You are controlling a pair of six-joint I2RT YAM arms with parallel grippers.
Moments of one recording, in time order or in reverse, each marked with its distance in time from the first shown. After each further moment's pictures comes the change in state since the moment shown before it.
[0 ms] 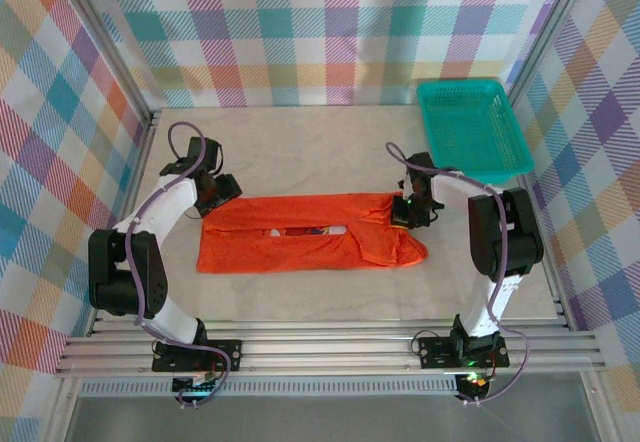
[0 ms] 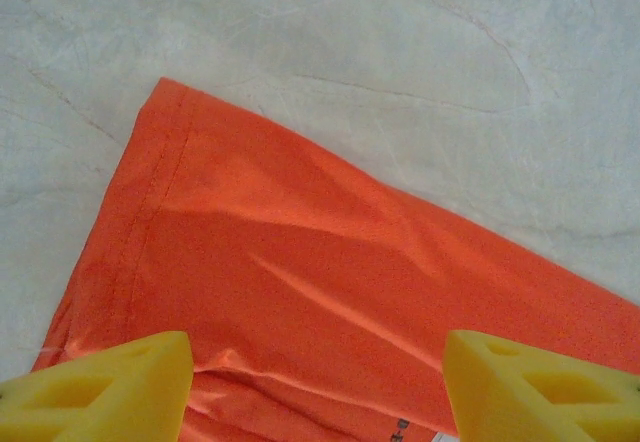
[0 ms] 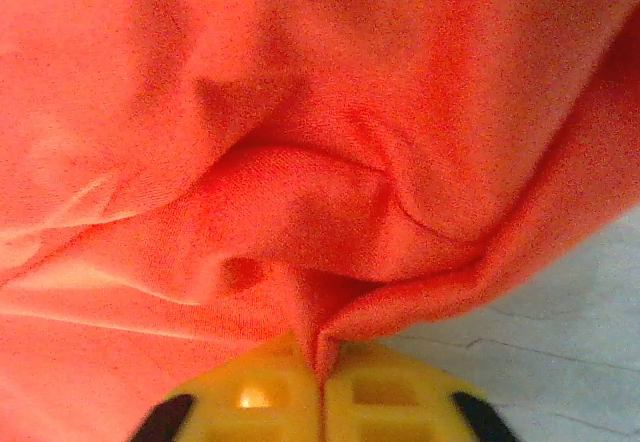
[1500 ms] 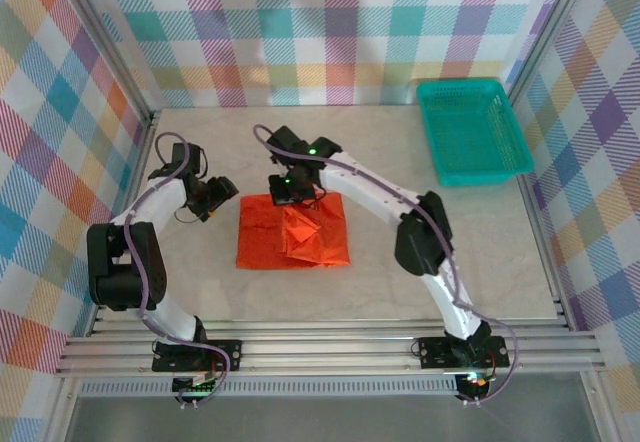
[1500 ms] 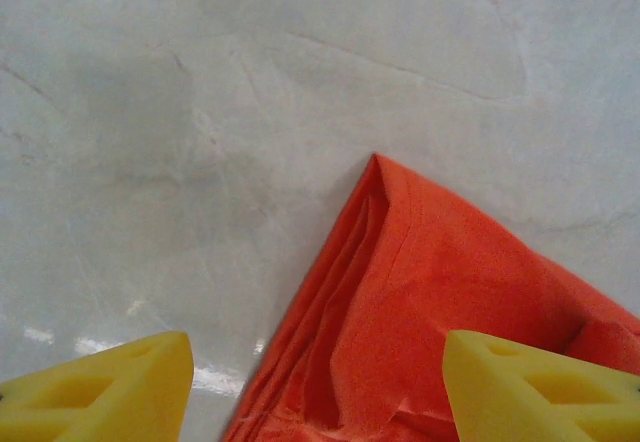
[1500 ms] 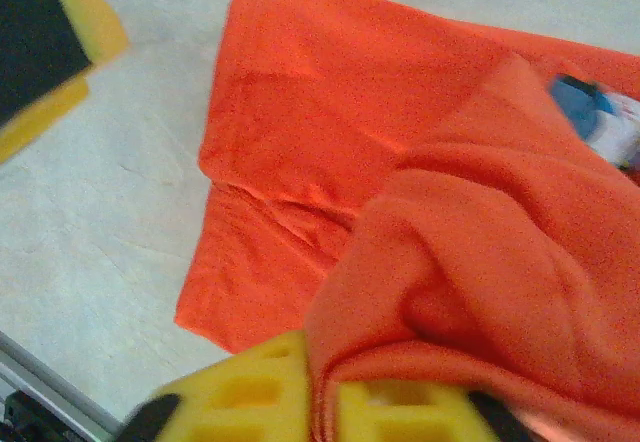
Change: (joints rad) left arm 0.129 0.044 -0.057 0.080 0.260 -0.027; right arm 0.628 0.449 1.101 -0.368 0.098 0.243
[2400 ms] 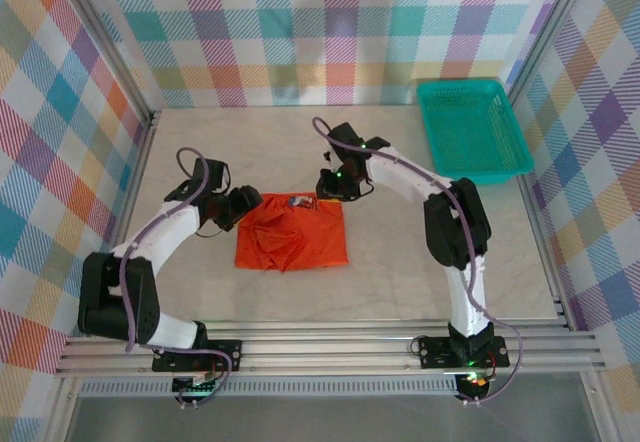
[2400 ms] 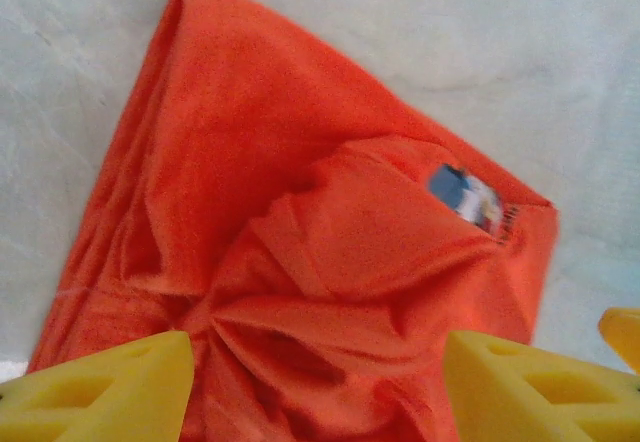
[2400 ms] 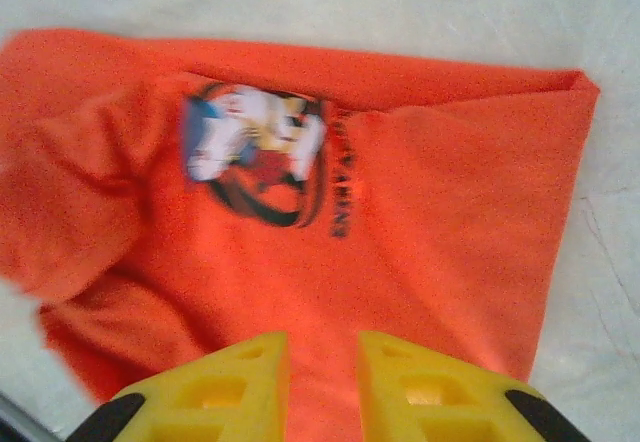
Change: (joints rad) left arm -0.190 -0.159 -0.185 0.161 0.040 -0.140; right arm -0.264 -0.186 -0.526 0.246 -0.154 -0.064
